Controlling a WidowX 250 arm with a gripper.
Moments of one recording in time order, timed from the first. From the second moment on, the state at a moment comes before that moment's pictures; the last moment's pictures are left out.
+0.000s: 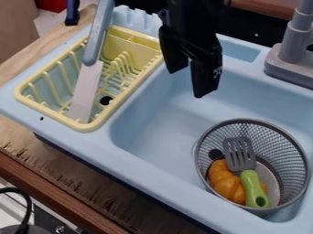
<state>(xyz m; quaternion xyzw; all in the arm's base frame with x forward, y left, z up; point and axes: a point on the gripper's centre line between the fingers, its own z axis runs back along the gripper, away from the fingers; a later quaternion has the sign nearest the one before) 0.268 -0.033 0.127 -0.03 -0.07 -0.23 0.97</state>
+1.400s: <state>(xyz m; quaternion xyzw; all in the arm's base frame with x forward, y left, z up) 0.234 -0.088 0.078 -0.04 -0.02 -0.22 0.97</state>
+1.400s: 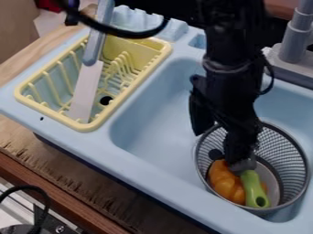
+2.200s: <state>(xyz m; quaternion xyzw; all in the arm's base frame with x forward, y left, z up) 0.240 -0.064 0.093 -0.03 -0.04 -0.16 0.99</state>
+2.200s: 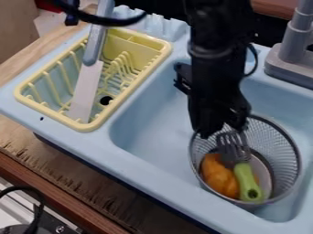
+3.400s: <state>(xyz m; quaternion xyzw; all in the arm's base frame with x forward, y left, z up) 0.269 0.003 0.148 -0.12 -0.07 -0.03 0.99</state>
